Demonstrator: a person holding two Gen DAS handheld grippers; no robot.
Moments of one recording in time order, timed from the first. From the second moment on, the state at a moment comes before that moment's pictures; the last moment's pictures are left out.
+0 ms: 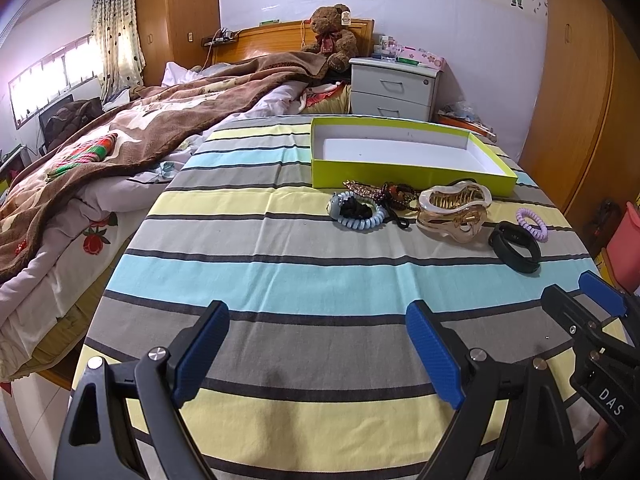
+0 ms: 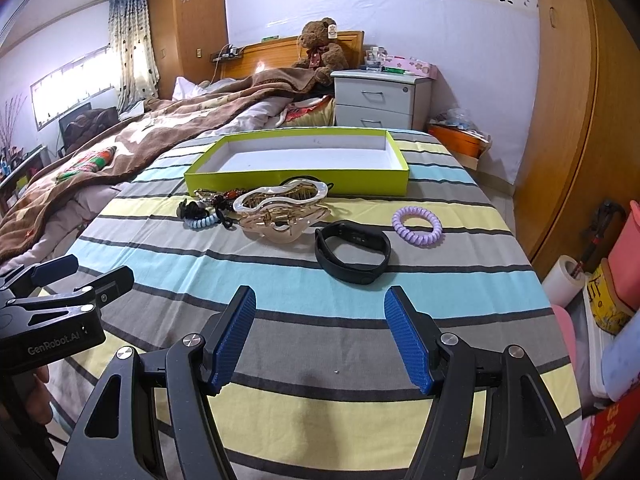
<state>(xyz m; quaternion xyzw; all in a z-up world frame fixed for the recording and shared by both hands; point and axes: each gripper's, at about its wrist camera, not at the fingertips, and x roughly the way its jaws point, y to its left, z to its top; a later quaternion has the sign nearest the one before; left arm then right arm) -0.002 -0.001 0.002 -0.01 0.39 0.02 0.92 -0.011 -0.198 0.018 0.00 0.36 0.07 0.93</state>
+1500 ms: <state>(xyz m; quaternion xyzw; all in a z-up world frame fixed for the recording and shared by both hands) -0.002 -0.002 0.004 -0.01 0.39 0.02 0.92 -0.006 -0.199 0.017 -0.01 0.36 0.07 0.93</state>
